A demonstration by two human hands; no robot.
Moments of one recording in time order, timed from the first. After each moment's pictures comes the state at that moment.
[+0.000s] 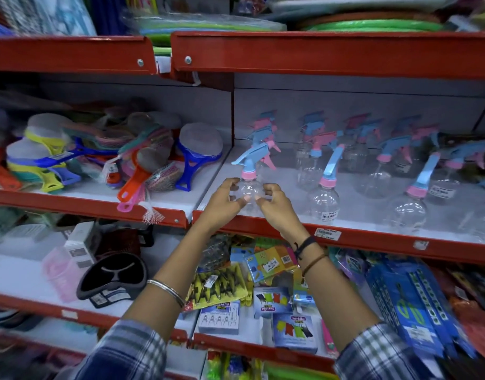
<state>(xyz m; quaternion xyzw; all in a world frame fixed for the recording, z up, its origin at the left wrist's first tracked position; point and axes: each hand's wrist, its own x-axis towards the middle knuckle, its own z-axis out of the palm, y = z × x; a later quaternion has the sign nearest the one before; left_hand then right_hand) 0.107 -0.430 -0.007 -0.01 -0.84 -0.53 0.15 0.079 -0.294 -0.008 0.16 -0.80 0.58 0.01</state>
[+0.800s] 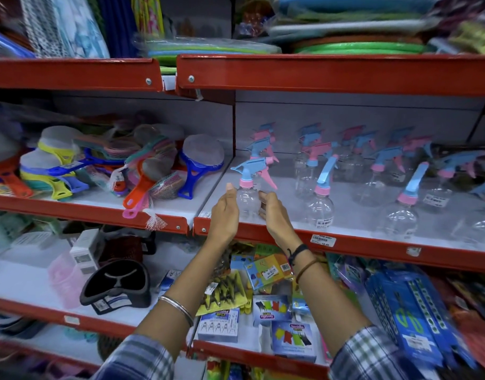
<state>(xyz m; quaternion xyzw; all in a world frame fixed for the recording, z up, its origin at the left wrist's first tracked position) 0.137 -0.395 -0.001 0.09 -0.75 -0.61 0.25 0.101 -0.299 0.002 0.11 -0.76 0.64 -0.02</state>
